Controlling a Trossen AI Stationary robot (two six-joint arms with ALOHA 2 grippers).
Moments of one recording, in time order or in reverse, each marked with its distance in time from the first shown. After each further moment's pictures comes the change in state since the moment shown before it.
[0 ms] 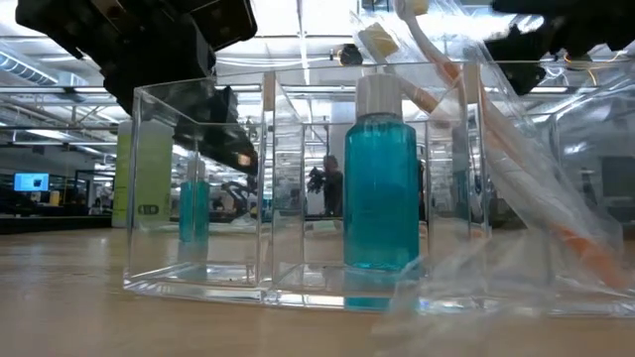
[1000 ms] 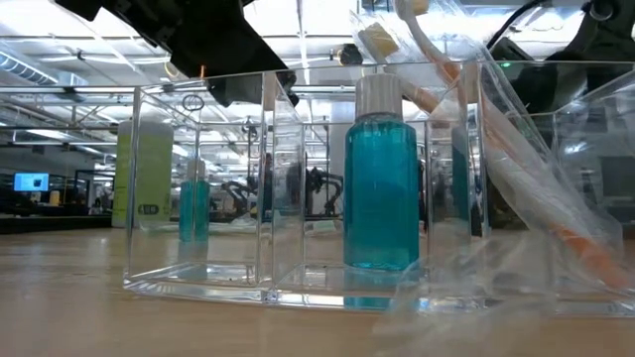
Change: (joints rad) left arm 0.094 -0.132 0.000 0.020 -0.033 0.153; right arm -0.507 0.546 0.037 -0.140 -0.146 0.262
